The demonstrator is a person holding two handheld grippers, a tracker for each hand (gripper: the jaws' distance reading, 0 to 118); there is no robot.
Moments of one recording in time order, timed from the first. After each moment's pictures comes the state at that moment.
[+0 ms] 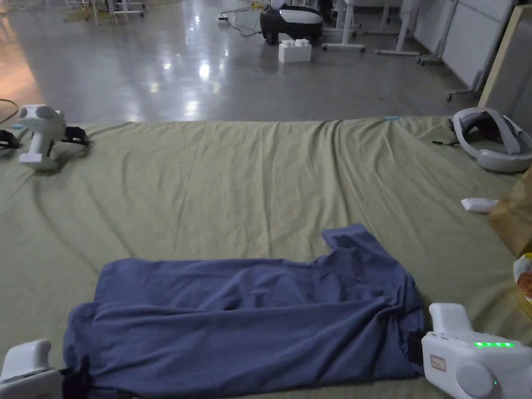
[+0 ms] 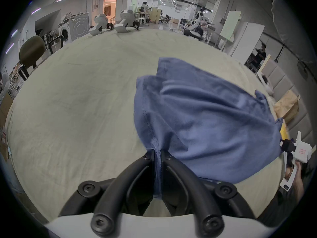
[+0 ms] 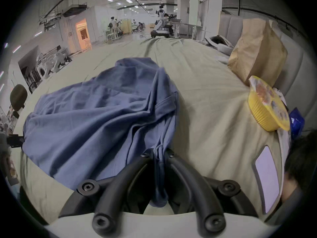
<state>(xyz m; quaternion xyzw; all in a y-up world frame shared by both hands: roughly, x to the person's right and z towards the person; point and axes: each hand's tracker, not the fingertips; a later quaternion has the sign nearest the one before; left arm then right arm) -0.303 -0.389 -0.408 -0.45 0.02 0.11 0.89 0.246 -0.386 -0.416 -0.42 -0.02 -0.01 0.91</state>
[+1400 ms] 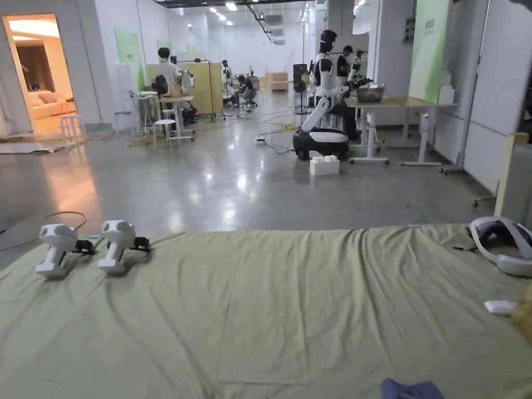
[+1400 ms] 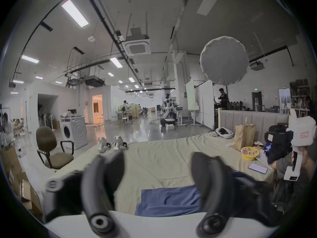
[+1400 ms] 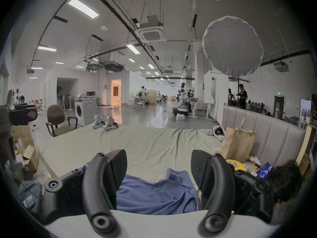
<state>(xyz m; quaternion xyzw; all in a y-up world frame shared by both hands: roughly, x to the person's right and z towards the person) -0.205 -0.124 -0.102 -0.01 -0.04 -0.05 1.00 0.179 -0.152 -0.134 -0.06 0.09 0.03 0.99</state>
